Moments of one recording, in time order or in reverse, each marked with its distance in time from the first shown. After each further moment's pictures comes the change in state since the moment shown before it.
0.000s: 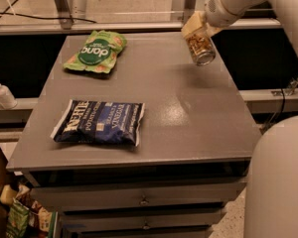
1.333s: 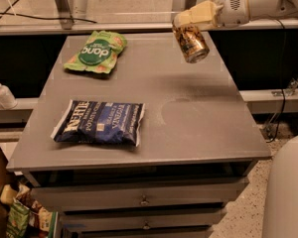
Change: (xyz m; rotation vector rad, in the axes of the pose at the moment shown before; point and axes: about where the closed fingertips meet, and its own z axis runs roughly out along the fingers) arm 0.003 0.069 -0.062 -0.638 -0.200 -0.109
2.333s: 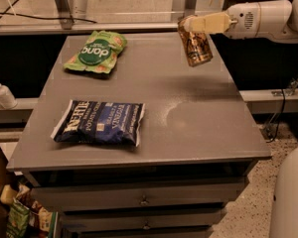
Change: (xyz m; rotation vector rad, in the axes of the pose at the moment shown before) arm 0.011 0.009 -0.018 -0.264 -0.184 -0.212
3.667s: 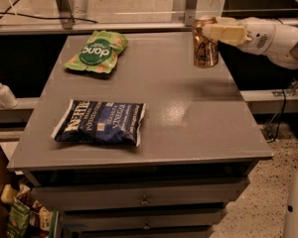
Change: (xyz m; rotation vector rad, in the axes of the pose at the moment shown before) arm 0.003 0.007 -0.037 -0.141 -0.279 -0.253
